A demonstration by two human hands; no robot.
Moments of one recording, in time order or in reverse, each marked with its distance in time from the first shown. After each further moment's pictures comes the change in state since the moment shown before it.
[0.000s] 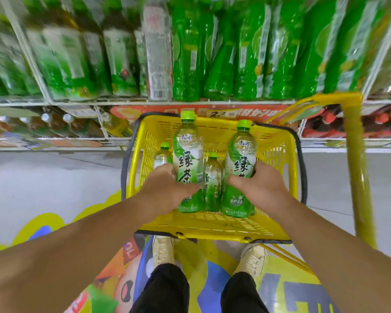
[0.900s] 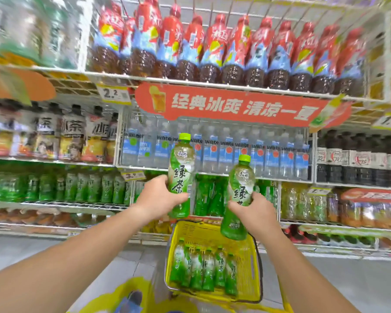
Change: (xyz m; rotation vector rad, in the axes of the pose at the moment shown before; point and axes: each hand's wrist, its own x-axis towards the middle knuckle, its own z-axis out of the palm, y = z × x) left_hand -0.317 0.143 -0.291 -0.037 0.319 0.520; right_hand -0.335 -0.285 -0.129 -0.002 0.366 -0.322
